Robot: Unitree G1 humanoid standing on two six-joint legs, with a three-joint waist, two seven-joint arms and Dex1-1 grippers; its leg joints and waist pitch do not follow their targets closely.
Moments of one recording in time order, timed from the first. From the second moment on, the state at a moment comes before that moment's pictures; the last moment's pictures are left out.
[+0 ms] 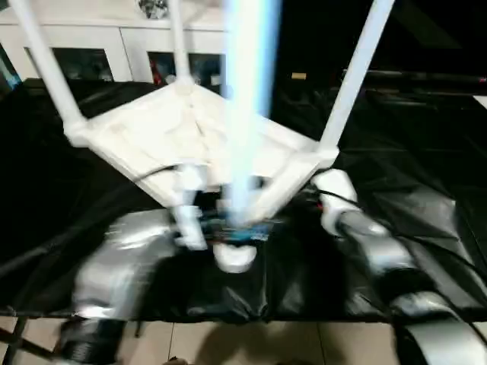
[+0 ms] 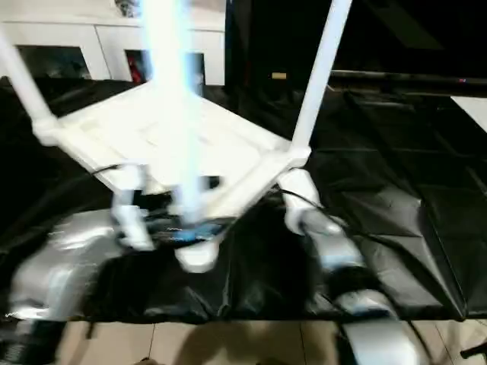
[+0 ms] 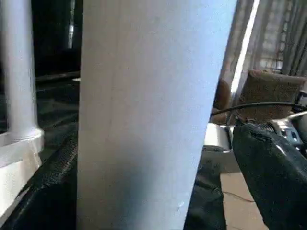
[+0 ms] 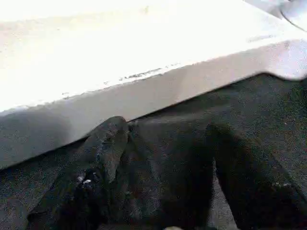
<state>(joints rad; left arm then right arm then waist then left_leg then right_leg) -0.29 0.22 -0.16 -0.13 -0.45 0.38 -0.99 -0.62 -0.17 0.08 0.91 -0.02 0.08 0.32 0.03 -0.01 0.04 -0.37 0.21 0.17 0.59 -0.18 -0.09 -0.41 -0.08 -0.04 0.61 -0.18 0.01</state>
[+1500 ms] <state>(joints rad) -0.39 0.32 -0.27 0.28 -0.19 0.10 -1.04 -0.56 -0.34 0.02 0.82 0.01 -0.01 0.63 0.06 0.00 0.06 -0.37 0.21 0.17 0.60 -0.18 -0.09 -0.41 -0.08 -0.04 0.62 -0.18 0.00</state>
